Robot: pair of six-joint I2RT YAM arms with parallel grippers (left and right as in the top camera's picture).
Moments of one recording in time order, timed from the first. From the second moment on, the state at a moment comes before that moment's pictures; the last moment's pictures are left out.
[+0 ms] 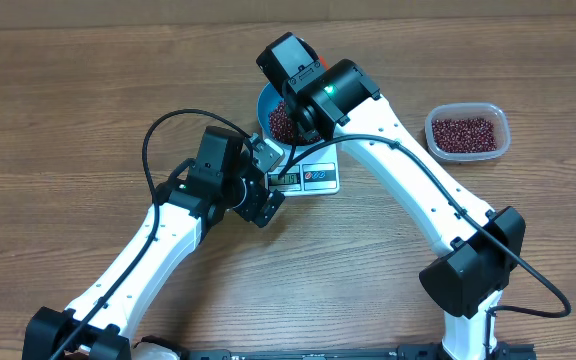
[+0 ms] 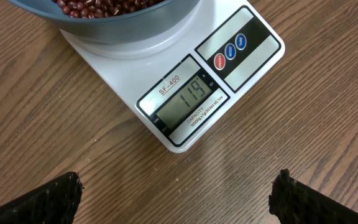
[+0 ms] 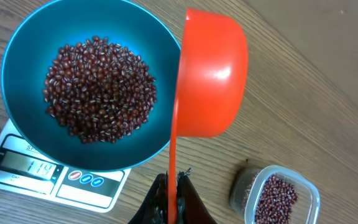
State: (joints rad) left arm -0.37 1.44 0.91 -0.47 0.19 0.29; right arm 0.66 2.02 2.08 -1.22 0.48 0.01
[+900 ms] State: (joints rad) left arm -0.37 1.44 0.91 -0.47 0.19 0.29; right arm -0.14 1.80 1.89 -1.30 -0.15 0.01
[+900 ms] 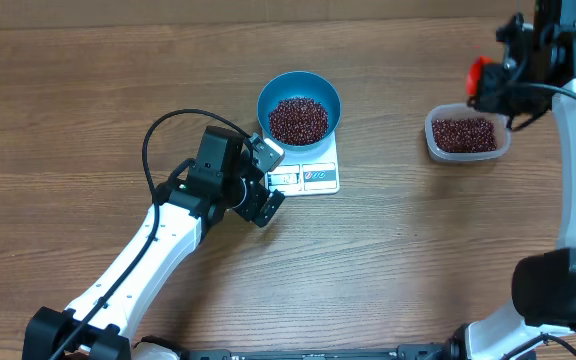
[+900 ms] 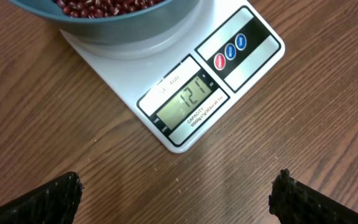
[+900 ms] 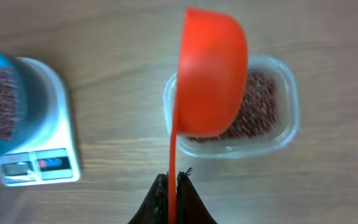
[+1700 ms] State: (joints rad) left arm -0.37 1.44 0.91 -0.47 0.19 0.29; right arm -0.20 1.80 1.30 -0.78 -0.18 -0.03
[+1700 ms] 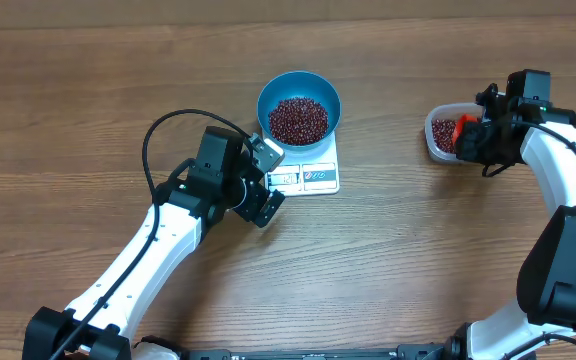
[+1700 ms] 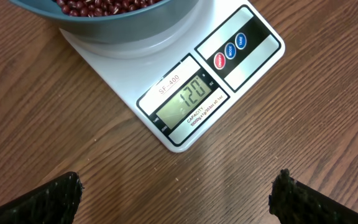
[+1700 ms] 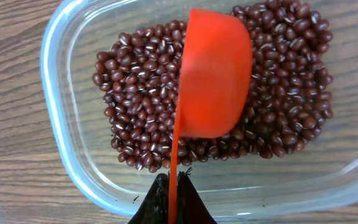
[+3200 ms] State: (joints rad) left arm -0.37 1.44 0.91 -0.47 0.19 0.29; right arm -0.52 1.80 1.29 -0.87 -0.87 -0.05
